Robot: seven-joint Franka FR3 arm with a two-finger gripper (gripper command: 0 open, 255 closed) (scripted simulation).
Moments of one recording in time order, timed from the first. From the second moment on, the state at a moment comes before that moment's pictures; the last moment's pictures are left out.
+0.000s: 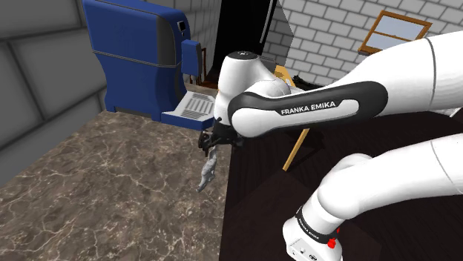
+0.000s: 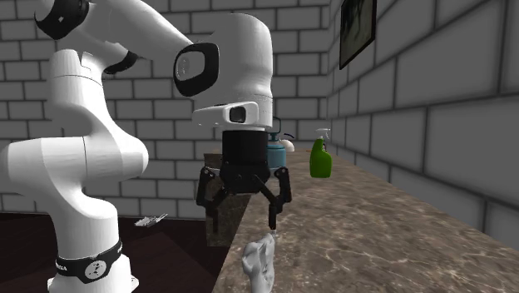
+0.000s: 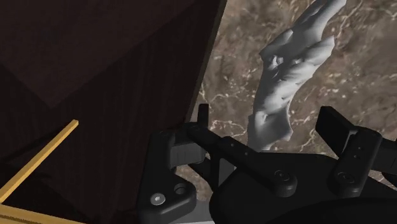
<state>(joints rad) -0.05 -0.55 0.54 -2.64 0.22 2.16 0.88</state>
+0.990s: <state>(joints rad) -0.11 -0.35 0.67 -2.66 0.20 2.38 1.05</state>
